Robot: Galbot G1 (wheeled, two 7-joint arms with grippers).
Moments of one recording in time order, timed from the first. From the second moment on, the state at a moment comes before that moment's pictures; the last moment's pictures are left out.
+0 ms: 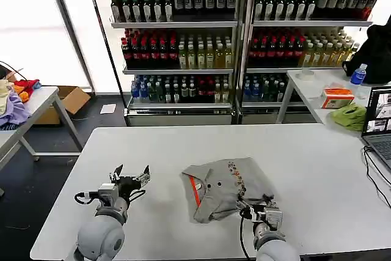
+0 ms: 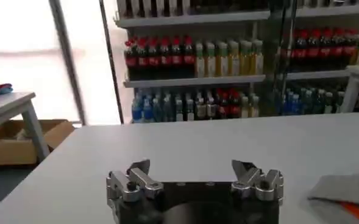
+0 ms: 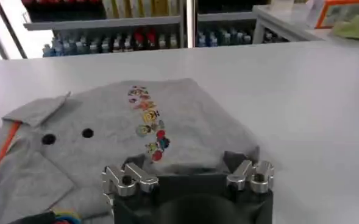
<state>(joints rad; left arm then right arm) 1.22 -1.14 -0.32 -2.01 -0.47 0.53 -0.38 -1.33 1.21 0.19 2.07 0.57 -0.58 0.63</state>
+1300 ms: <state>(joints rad) 1.24 -1.16 -0.31 -2.02 -0.45 0.54 -0.37 -1.41 1.13 0.35 2.22 0.74 -0.58 0.65</state>
